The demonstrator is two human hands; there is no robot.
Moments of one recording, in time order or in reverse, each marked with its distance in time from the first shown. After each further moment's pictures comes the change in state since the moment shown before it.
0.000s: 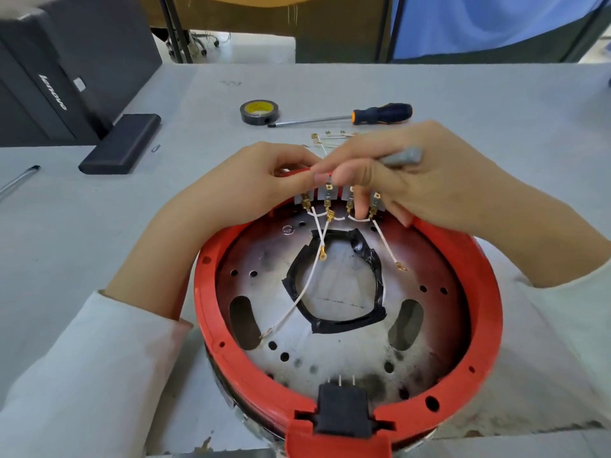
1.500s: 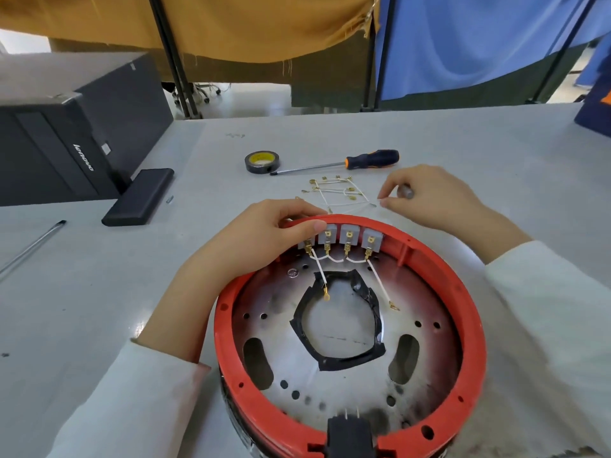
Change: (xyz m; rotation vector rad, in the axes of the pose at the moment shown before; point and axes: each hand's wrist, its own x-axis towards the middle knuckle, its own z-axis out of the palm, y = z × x) left_hand 0.002 -0.002 0.001 -0.057 -0.002 -0.087; right_hand 0.024 0.085 -0.034 -0.571 0.171 0.480
